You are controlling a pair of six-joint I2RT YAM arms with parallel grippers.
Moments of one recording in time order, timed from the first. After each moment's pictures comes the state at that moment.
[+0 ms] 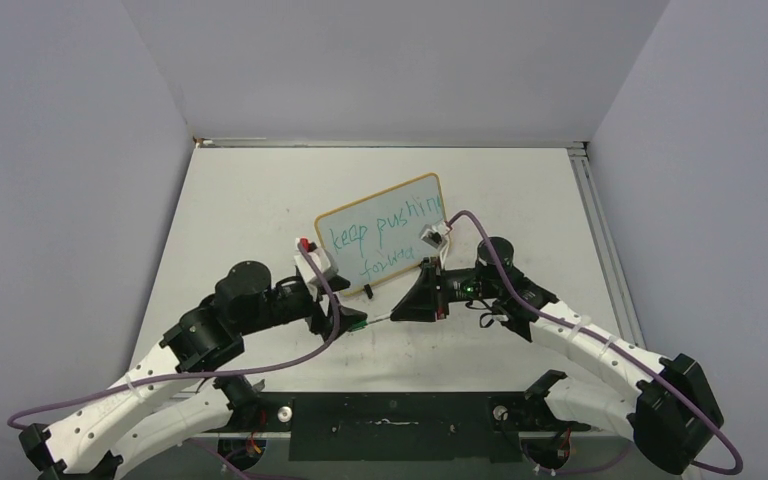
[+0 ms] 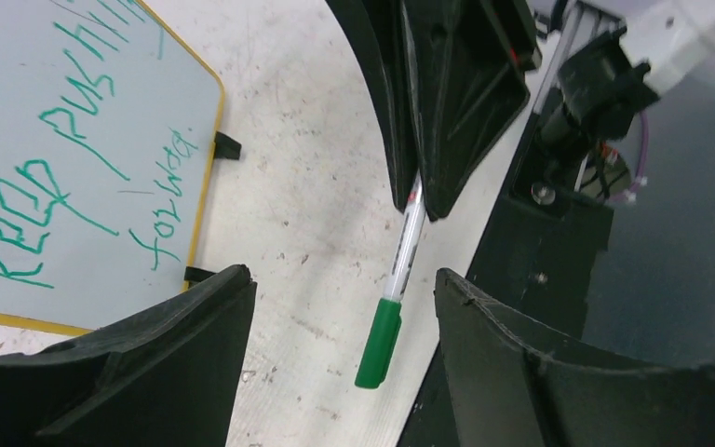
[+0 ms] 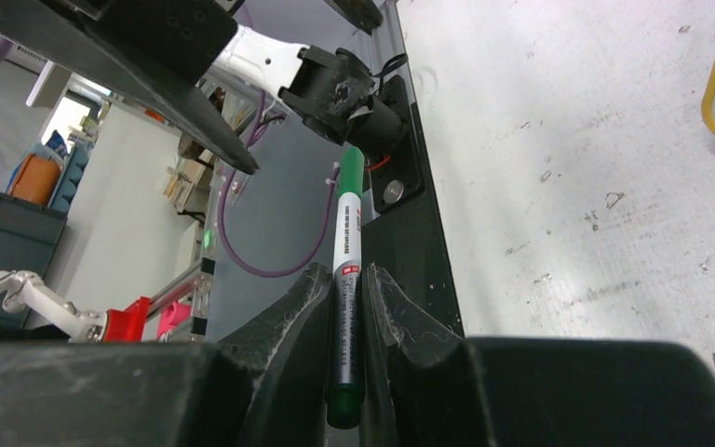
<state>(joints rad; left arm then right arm) -0.87 0.68 0.78 -0.38 0.28 -0.05 0.66 1.07 0.61 0.25 -0.98 0.64</state>
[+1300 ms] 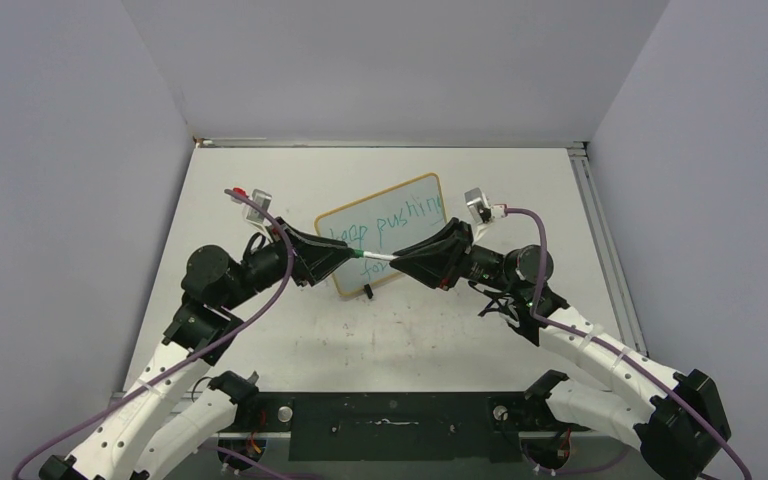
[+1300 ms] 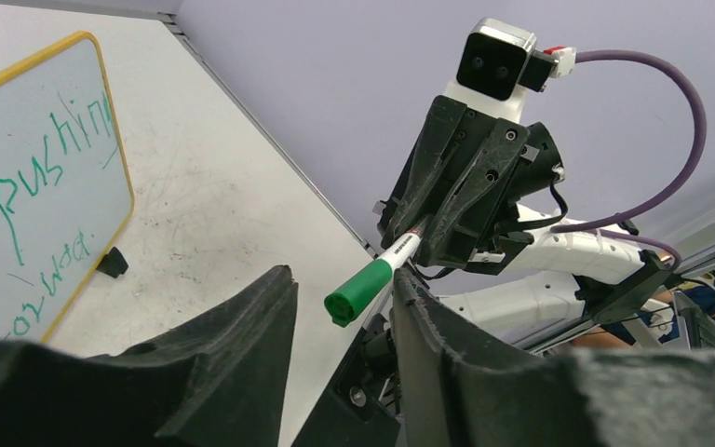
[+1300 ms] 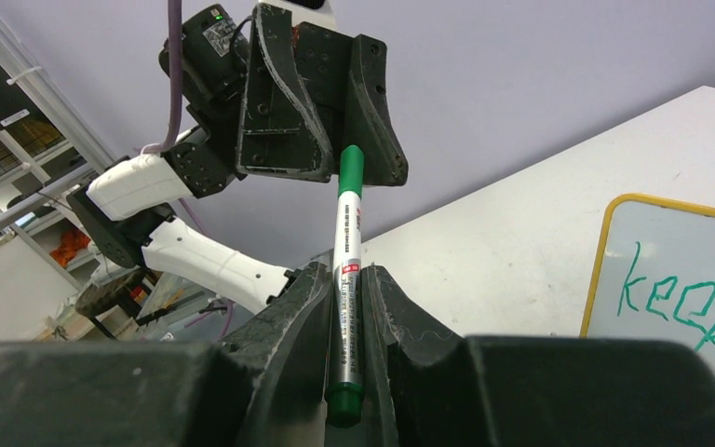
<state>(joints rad) -0.52 0.70 0.74 0.11 0.47 -0.83 0.66 0.99 0.62 0.75 -0.67 0.72</state>
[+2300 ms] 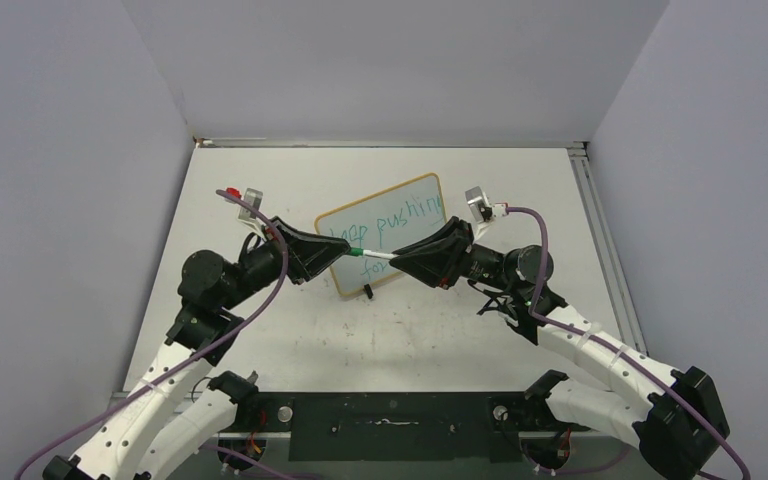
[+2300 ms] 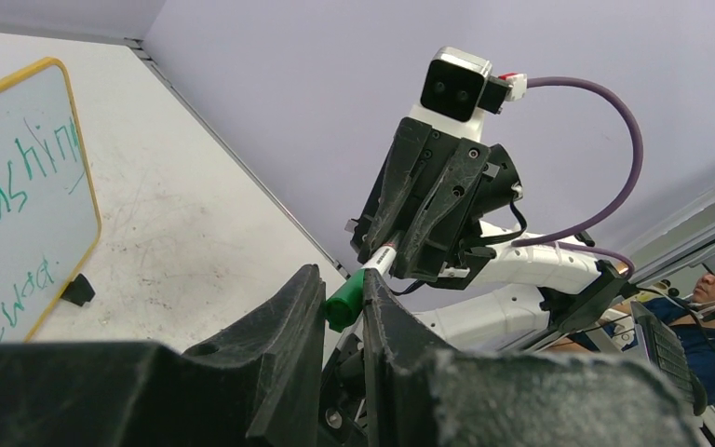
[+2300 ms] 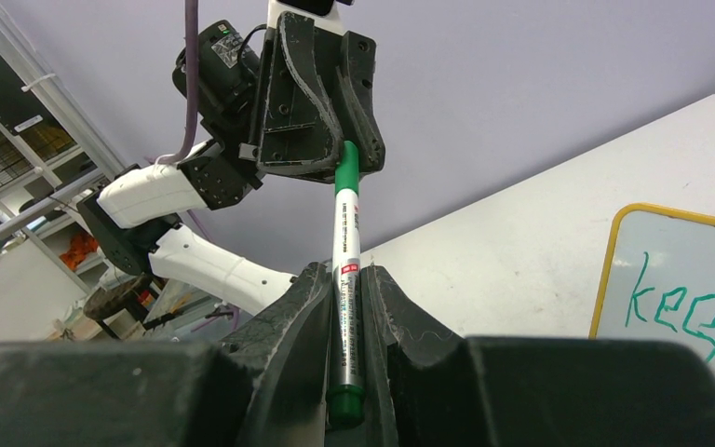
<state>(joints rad) -0.49 0.70 0.70 0.25 0.50 -0.92 0.66 1.01 0.62 0.80 -0.67 0.75</state>
